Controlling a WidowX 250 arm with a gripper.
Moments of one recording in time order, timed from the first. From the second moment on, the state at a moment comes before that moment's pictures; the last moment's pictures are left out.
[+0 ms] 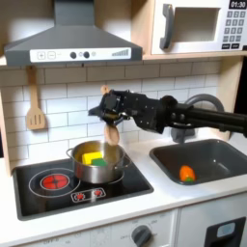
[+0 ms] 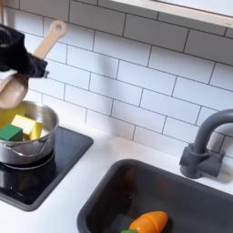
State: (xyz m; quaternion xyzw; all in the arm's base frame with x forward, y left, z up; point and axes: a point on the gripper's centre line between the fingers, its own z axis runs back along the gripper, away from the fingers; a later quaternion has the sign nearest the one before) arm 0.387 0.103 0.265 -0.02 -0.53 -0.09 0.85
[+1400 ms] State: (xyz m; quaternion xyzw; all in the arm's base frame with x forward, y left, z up) arm 0.417 0.125 0.210 -0.07 -0.50 -0.09 0.86
